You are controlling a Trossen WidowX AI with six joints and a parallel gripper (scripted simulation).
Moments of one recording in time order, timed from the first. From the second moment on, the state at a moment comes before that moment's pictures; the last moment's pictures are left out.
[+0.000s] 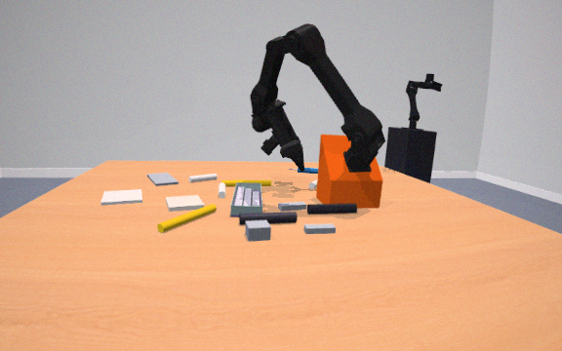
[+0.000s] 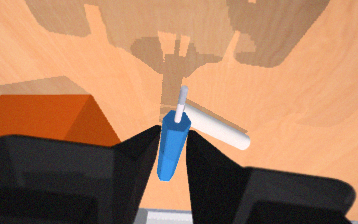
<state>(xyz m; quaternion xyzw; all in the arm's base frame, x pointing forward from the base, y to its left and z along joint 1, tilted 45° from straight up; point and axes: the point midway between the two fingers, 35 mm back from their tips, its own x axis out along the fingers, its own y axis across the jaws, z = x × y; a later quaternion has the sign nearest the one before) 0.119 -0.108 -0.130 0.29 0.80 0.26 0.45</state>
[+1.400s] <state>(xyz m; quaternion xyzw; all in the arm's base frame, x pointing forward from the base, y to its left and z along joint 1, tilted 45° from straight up) 0.099 -0.188 -0.218 0.28 0.81 0.26 0.45</state>
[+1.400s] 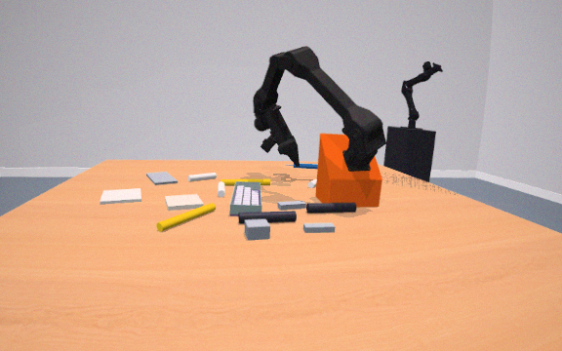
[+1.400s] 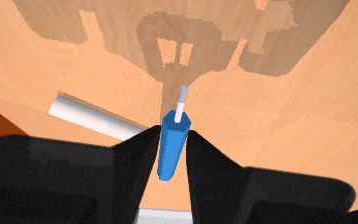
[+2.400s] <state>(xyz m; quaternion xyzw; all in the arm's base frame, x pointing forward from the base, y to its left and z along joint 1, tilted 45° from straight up) 0.100 -0.160 -0.245 0.28 0.81 0.26 0.45</state>
